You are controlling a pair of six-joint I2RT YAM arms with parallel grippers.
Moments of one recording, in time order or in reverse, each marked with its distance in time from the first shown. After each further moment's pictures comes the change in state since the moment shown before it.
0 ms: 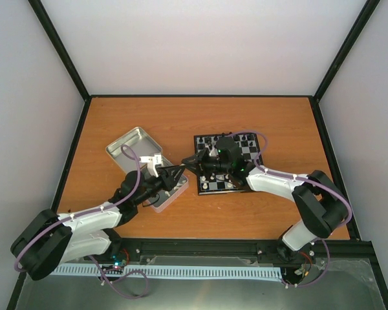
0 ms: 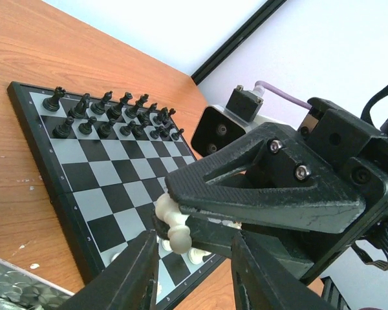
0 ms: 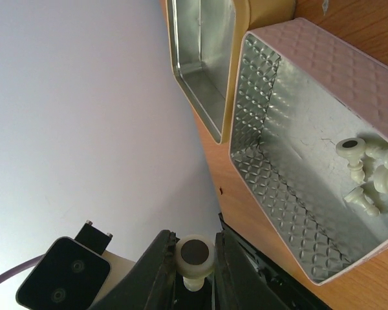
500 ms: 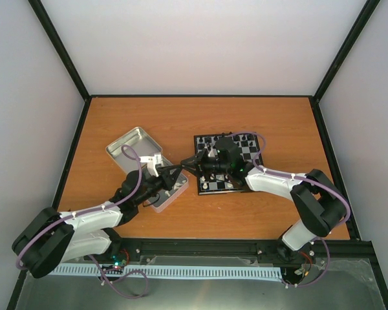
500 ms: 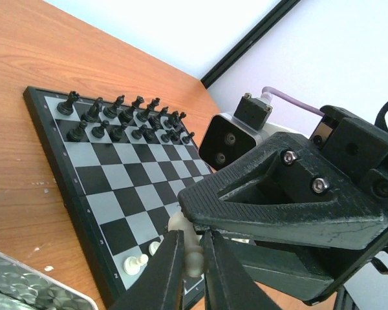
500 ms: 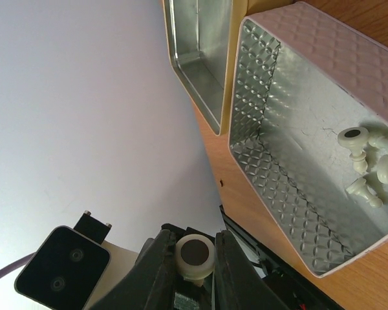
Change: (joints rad) left arm 0.000 0.026 0.000 0.017 -0.027 0.005; right arm 0.006 0.017 0.000 0.011 -0.032 0.018
